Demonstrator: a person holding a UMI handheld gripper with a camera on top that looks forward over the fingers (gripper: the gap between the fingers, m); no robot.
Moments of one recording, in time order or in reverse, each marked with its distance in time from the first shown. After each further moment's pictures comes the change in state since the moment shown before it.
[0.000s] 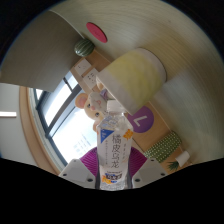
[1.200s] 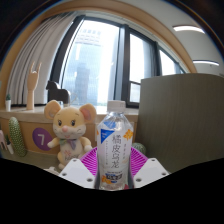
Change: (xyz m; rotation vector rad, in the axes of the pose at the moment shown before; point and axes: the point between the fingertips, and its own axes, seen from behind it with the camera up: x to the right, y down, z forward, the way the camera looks) arm -0.142 -0.212 0.029 0.111 0.513 -2.333
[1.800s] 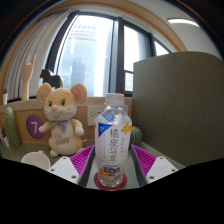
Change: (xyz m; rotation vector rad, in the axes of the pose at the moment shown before) arm 0.021 0.066 0.006 -0.077 0.029 0.038
